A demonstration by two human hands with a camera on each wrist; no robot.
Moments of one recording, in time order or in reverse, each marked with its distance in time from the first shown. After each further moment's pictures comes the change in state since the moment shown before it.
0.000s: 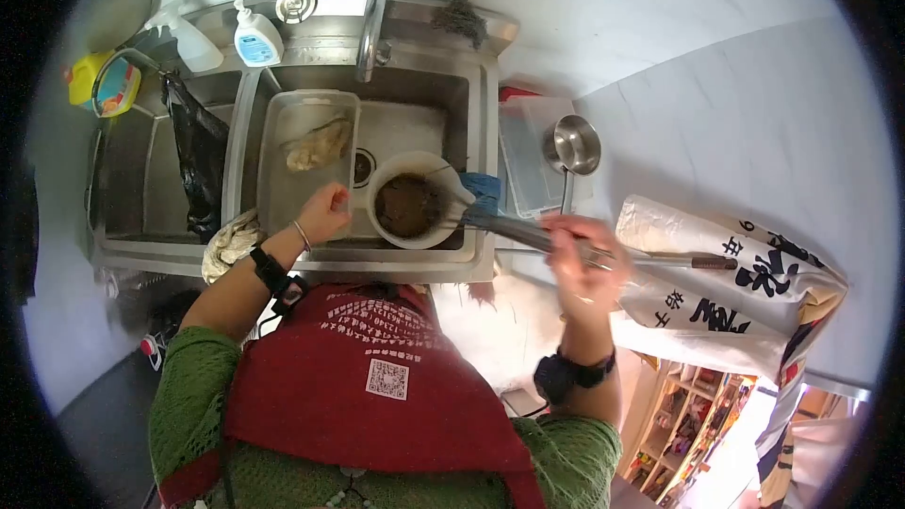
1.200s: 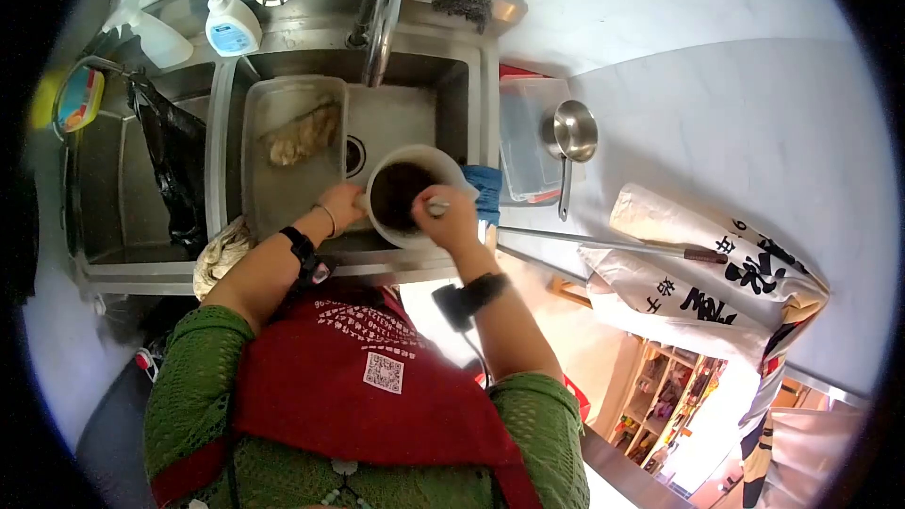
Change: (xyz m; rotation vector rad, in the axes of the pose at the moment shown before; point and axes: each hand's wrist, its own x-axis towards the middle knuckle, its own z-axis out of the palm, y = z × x) left_hand 0.062 -0.043 0.034 0.333 -0.226 -0.014; right_hand 0.006 0.158 0.174 -0.368 -0.312 0.051
